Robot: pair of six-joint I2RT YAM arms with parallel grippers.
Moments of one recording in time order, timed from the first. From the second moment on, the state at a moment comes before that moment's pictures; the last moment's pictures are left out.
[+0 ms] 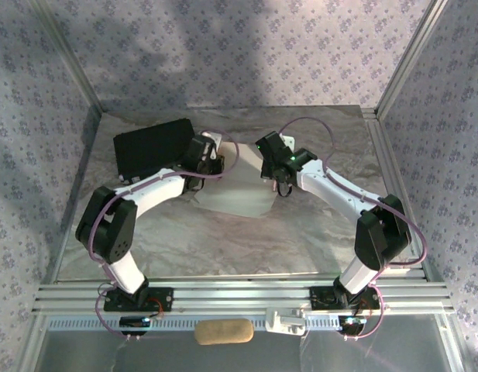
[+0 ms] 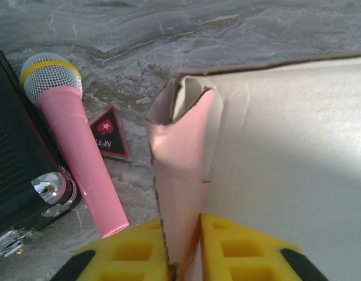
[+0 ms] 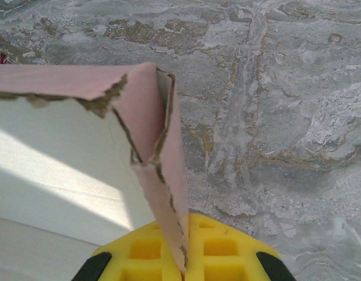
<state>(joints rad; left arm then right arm) -0.57 1.70 1.12 -0.08 -0.12 -0.22 0.63 1.63 1.34 -0.72 0.35 0.68</state>
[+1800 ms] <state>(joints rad) -0.55 1.76 1.12 -0.10 -0.11 -0.27 0.64 1.65 1.37 -0.74 0.37 0.70</state>
